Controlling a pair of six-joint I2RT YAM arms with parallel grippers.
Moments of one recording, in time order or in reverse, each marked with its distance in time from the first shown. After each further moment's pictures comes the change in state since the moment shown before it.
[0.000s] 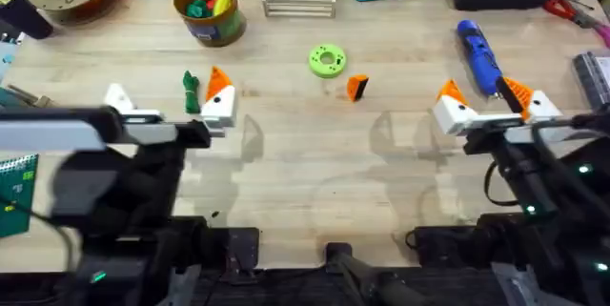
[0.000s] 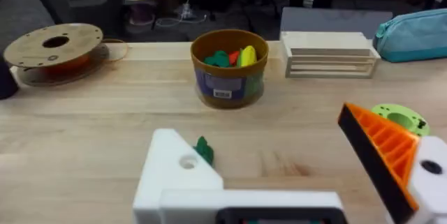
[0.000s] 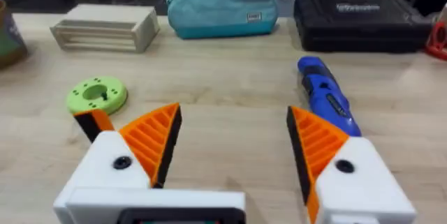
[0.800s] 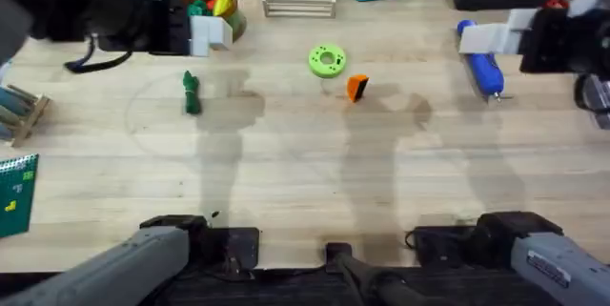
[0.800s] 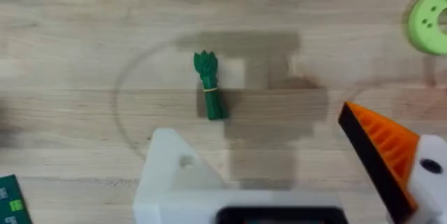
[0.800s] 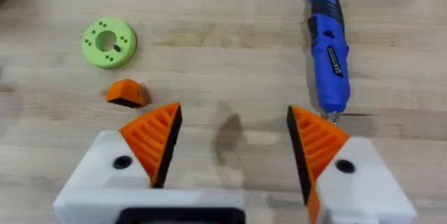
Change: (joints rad) left arm 0.000 1.220 1.089 -0.829 -0.021 0.000; right arm 0.000 0.954 0.958 -0.645 -0.007 0.007
